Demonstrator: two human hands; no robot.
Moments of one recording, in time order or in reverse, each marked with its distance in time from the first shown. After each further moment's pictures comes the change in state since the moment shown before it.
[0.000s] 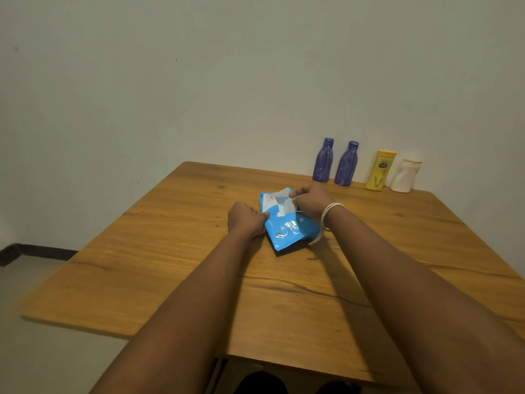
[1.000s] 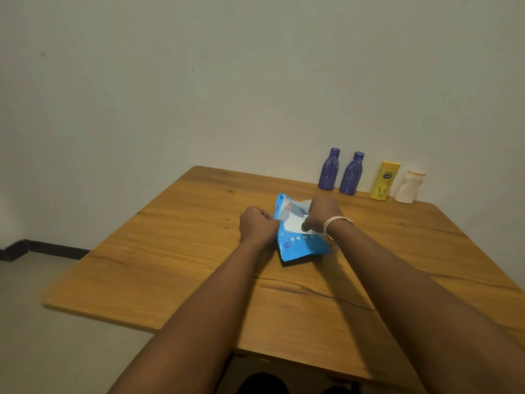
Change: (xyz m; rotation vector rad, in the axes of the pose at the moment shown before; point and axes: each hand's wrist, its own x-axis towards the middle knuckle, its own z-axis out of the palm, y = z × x) left_hand -0.016 -0.010 0.009 -0.208 0.052 0.068; right_hand -0.029 -0.005 -0.003 -0.652 0.027 -0.070
